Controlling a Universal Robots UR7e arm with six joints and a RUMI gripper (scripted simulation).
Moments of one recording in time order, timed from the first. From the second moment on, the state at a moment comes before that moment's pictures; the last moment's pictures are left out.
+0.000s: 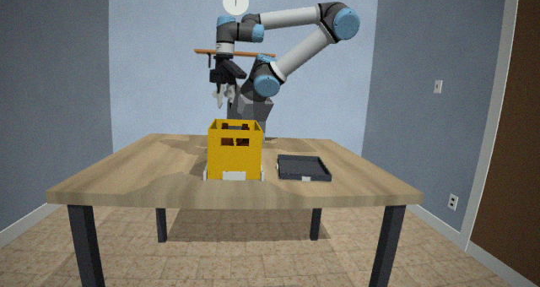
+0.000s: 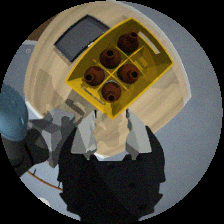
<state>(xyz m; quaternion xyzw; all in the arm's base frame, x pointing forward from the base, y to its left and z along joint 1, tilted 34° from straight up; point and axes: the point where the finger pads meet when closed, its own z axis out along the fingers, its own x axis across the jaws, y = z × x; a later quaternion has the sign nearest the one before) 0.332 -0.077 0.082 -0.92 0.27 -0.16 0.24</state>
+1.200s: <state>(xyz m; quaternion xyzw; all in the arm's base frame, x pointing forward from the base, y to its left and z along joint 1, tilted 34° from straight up) 0.339 -0.071 0.069 -0.92 0.27 -0.16 0.24</state>
